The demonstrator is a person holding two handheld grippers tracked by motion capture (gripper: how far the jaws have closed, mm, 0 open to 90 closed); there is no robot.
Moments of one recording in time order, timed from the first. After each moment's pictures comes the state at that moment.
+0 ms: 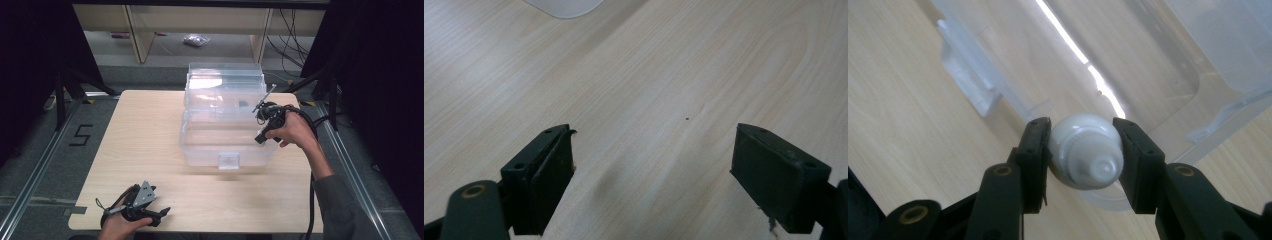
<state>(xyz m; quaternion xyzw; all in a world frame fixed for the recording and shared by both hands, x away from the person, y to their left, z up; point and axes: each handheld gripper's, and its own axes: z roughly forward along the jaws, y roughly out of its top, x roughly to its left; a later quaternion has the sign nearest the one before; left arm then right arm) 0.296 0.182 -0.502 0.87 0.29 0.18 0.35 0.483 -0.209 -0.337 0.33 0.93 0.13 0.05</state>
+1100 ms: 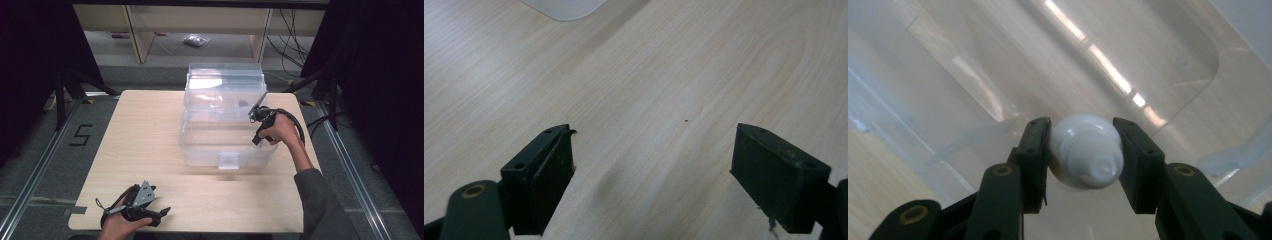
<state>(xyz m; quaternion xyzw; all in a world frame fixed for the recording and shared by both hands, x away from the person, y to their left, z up) 0.296 0.182 -0.501 0.87 0.29 0.18 0.35 0.529 -0.209 -0.398 0.38 0.92 0.09 0.02</state>
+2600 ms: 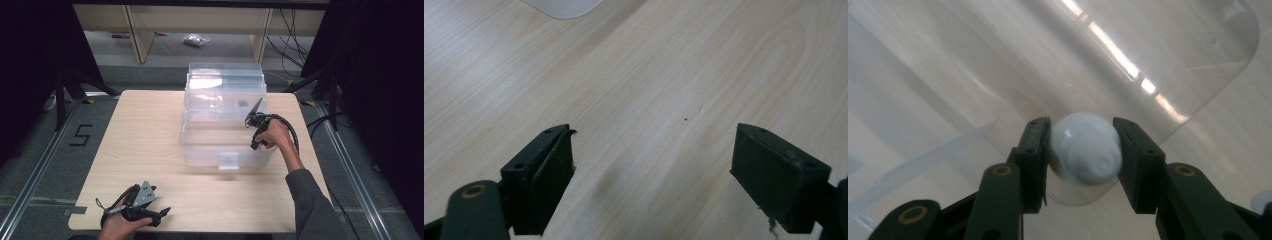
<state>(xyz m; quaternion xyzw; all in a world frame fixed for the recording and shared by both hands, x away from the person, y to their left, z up) 0.296 0.182 -0.502 0.87 0.29 0.18 0.36 0.540 -0.205 -0.432 0.41 0.91 0.04 0.00</state>
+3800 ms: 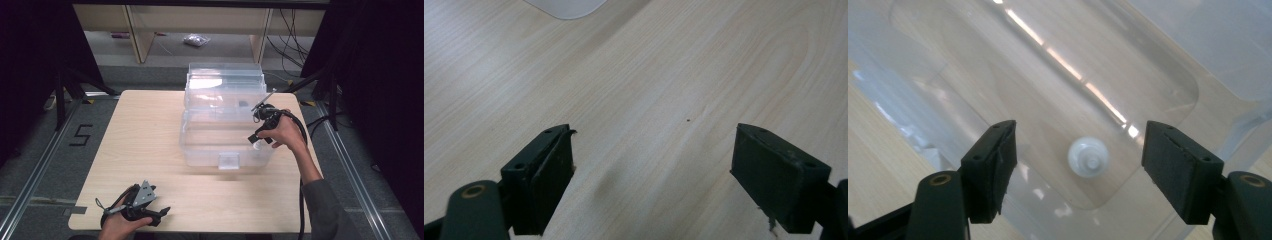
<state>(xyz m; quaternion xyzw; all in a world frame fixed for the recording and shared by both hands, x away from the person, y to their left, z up) 0.296 0.182 -0.502 0.87 0.29 0.18 0.35 0.506 -0.212 -0.376 0.40 0.90 0.17 0.06</state>
